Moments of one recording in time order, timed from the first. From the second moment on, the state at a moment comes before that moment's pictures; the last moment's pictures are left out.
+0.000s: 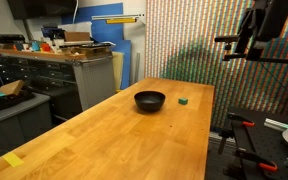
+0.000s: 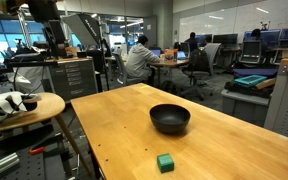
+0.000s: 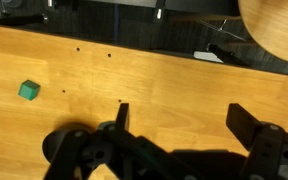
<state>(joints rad) 0.23 -0.86 0.30 -2.76 0.15 1.99 0.24</state>
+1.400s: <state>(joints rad) -0.10 -0.59 0.17 -2.76 -0.09 2.27 0.28</state>
